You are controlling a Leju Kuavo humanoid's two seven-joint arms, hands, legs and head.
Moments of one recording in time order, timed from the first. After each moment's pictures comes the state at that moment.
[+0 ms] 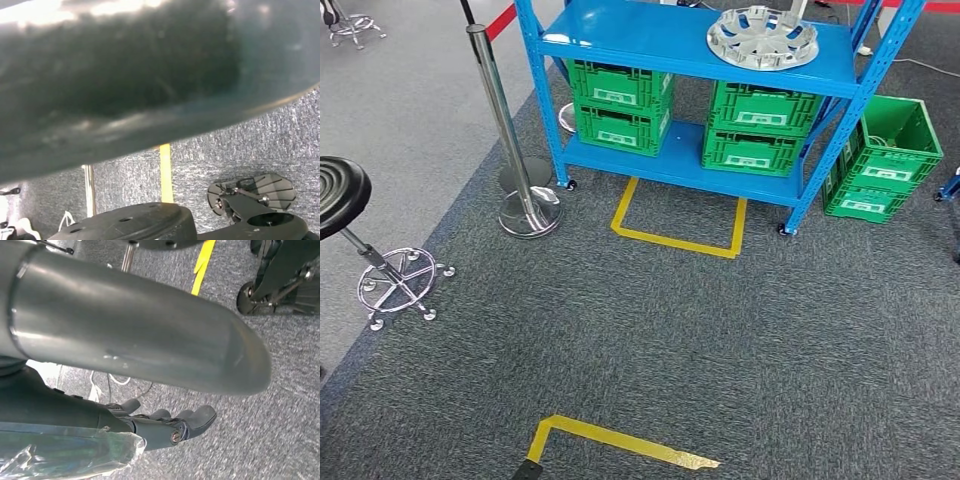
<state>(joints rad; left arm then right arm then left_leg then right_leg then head) -0.07 -0.20 0.62 -0.22 -0.90 0.22 0.00 -0.11 0.20 -1.07 -0.19 1.30 -0.13 0.03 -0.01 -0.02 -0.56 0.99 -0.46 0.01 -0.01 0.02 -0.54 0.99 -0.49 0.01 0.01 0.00</state>
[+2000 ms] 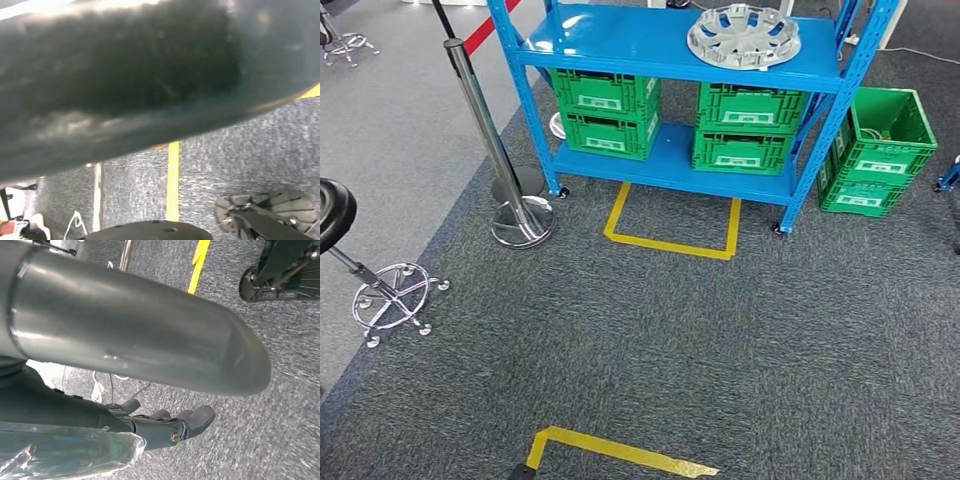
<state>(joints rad) -0.07 -0.20 0.66 -0.22 -0.91 0.29 0.06 -0.10 0.20 -1.07 -0.19 1.31 -0.16 0.06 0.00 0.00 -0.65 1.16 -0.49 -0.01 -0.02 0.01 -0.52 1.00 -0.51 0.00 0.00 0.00</state>
